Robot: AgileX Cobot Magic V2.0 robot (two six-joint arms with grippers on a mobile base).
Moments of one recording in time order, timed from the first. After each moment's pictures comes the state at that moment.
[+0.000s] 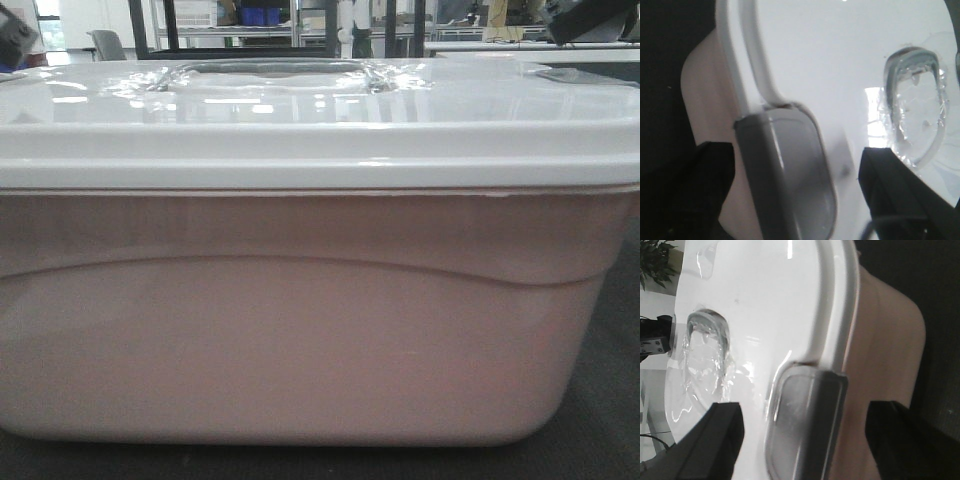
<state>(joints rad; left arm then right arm) 0.11 1.35 -0.93 -0.97 1.20 0.72 -0.18 1.31 -0.83 1.13 1.20 -0.64</state>
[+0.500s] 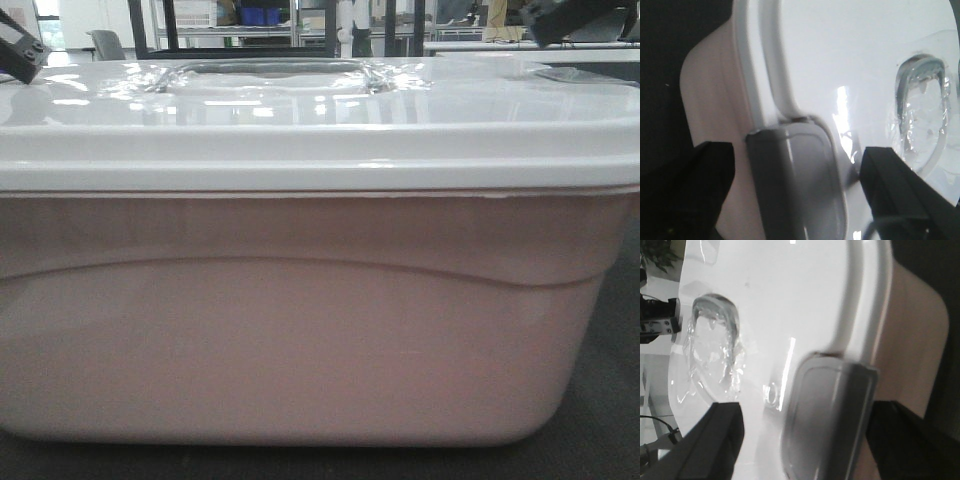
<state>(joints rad) 0.11 1.38 -0.93 -0.99 1.20 0.72 -0.12 1.31 -0.83 1.13 1.19 -0.64</state>
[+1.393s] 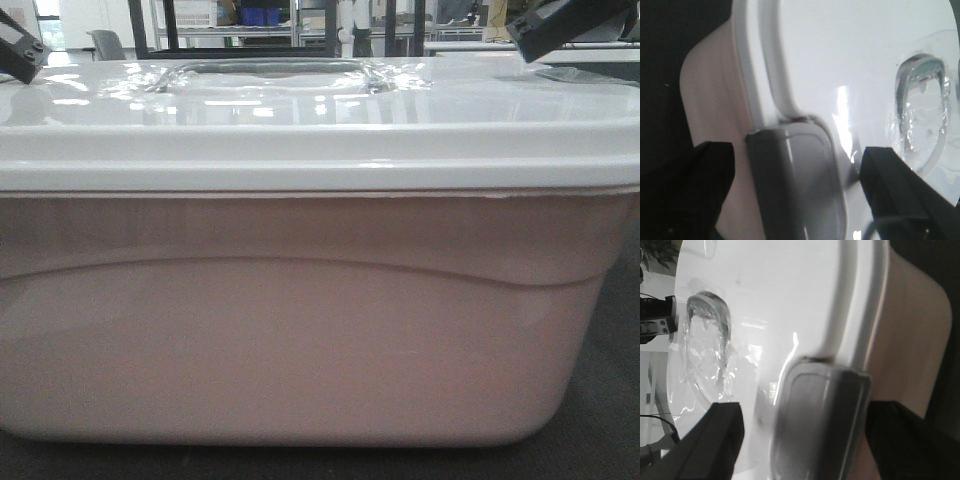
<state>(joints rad) 0.11 1.38 -0.93 -0.99 1.20 0.72 -0.11 1.34 -0.83 1.14 1.19 -0.64</state>
